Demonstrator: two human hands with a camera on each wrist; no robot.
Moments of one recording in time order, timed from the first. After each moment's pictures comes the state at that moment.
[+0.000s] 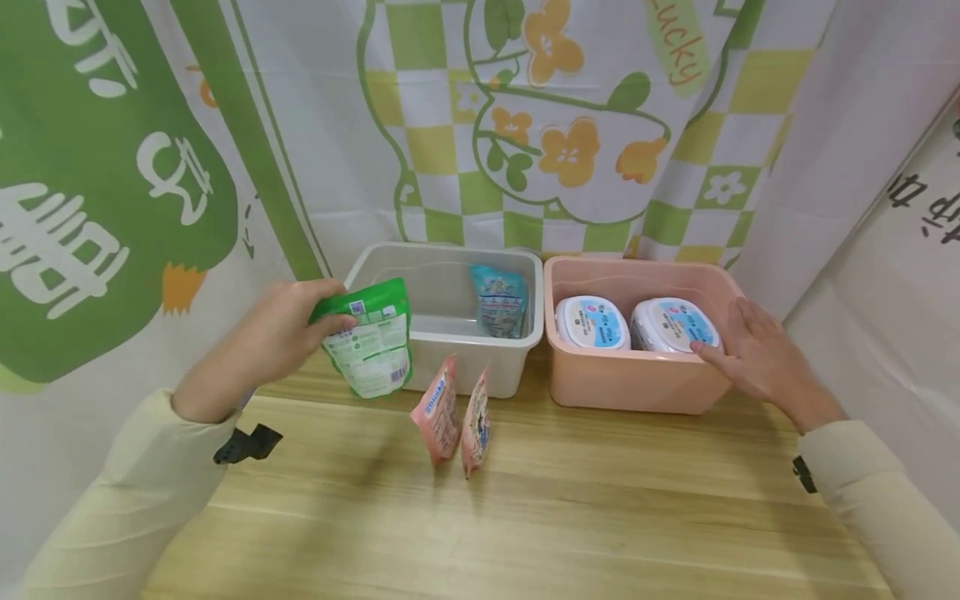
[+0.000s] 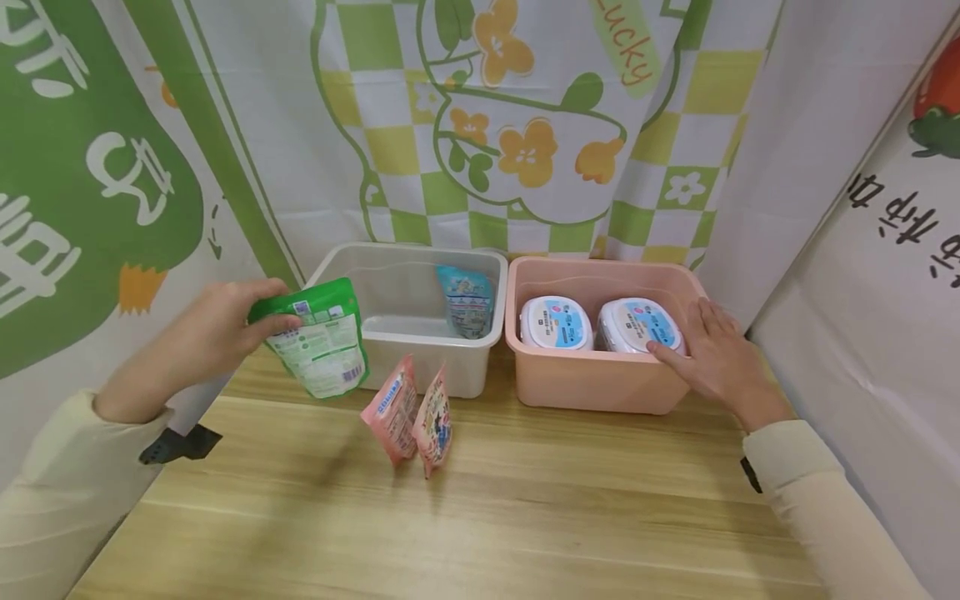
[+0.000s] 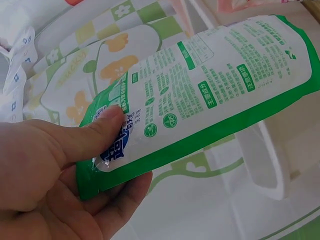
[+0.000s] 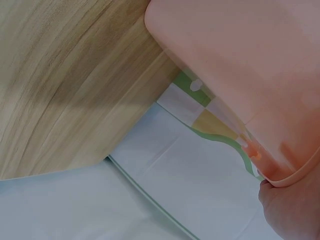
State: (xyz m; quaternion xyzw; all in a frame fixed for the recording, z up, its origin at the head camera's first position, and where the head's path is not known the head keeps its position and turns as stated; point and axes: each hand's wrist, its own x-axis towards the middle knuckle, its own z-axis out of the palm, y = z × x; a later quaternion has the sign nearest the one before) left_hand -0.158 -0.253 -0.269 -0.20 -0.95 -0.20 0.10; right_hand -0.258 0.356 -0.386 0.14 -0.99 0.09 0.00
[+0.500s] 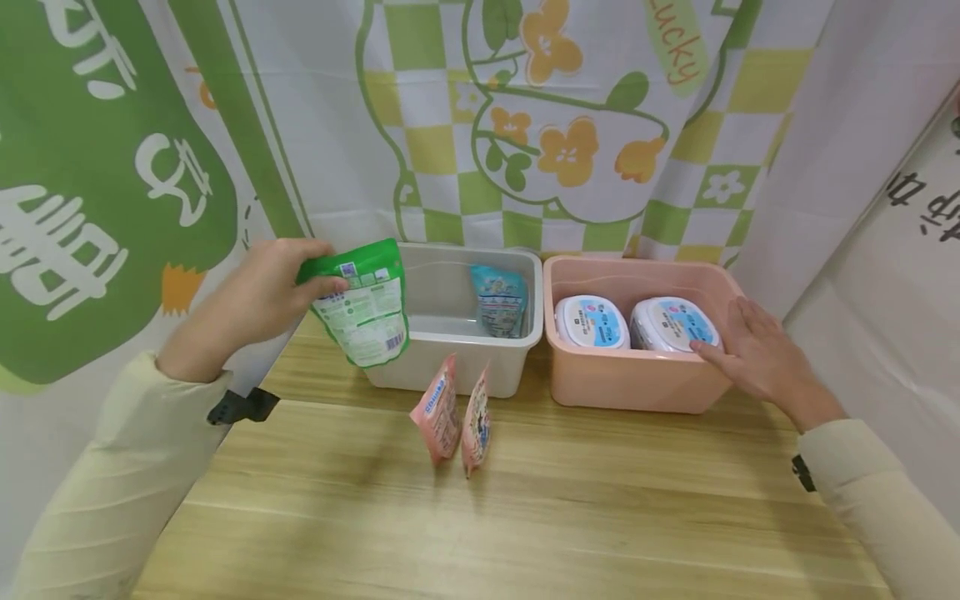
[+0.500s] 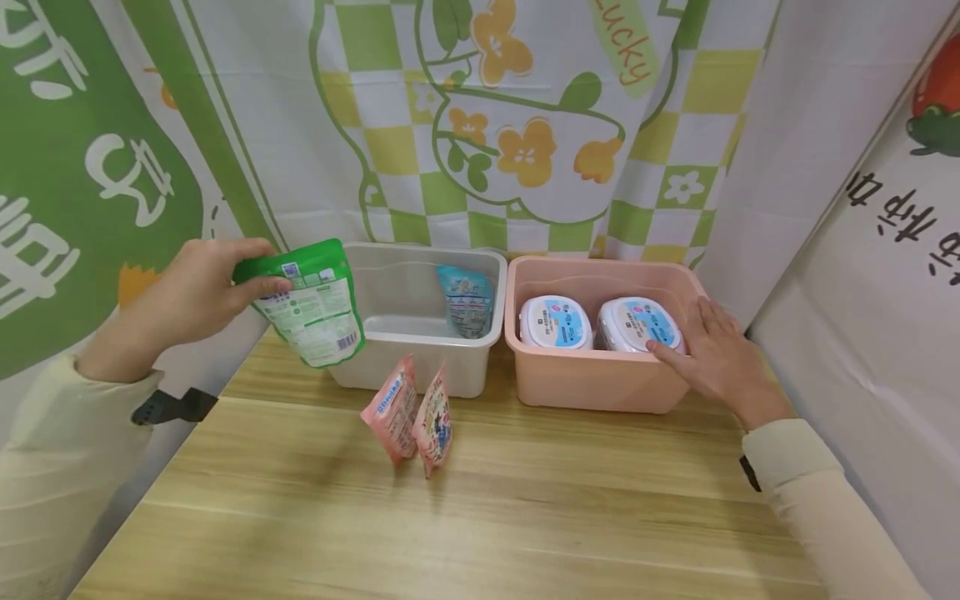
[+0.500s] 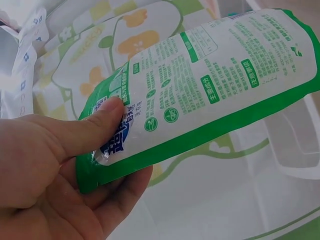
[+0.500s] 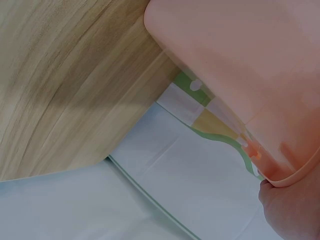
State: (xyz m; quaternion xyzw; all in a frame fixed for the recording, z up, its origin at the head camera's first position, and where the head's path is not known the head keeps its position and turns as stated) left_hand -0.172 -0.257 -0.233 -0.18 -0.96 -0.20 0.11; right_hand -0.257 0.355 -0.386 0.14 -0.98 0.10 0.01
